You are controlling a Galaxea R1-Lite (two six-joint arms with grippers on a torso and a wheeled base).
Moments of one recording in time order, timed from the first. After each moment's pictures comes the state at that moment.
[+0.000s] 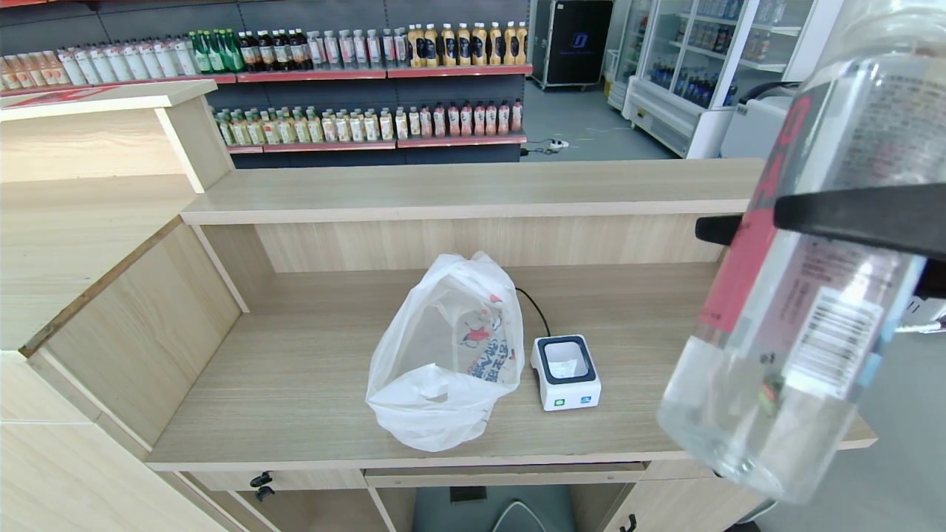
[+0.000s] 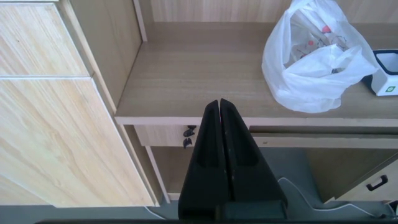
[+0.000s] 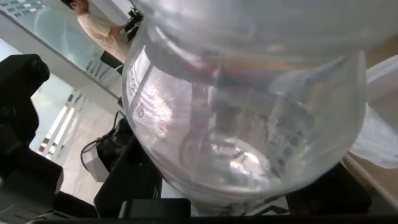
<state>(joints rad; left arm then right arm) 0.00 0.00 0.00 0.00 0.01 0.00 0.50 1.24 -1.01 -0.24 0.86 0.41</state>
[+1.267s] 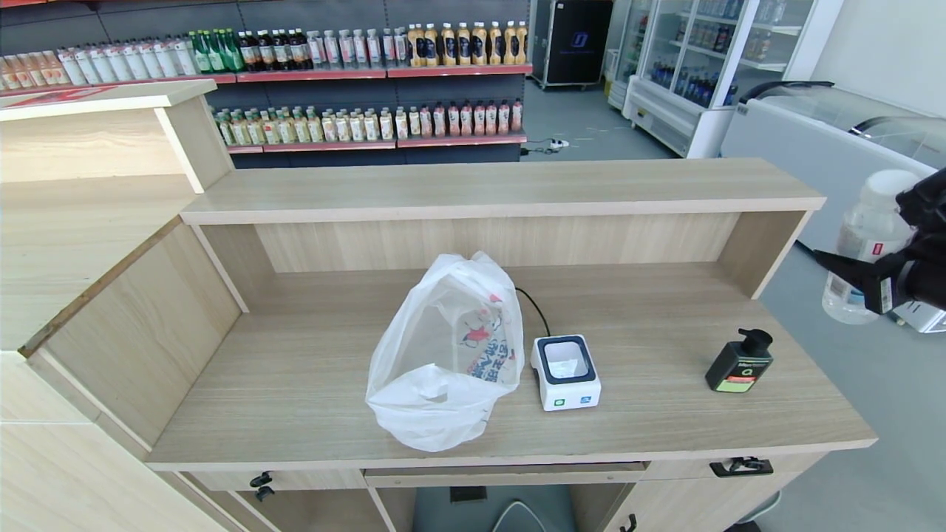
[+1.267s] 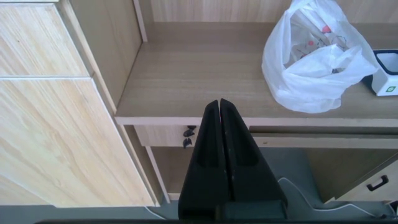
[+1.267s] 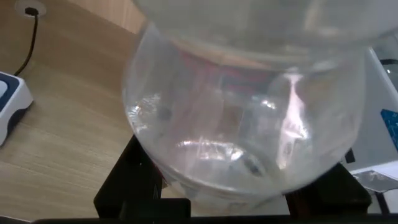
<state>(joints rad) 0.00 0.00 0.00 0.00 0.01 0.00 -0.28 1.54 -0.75 -0.69 0.36 -0.60</state>
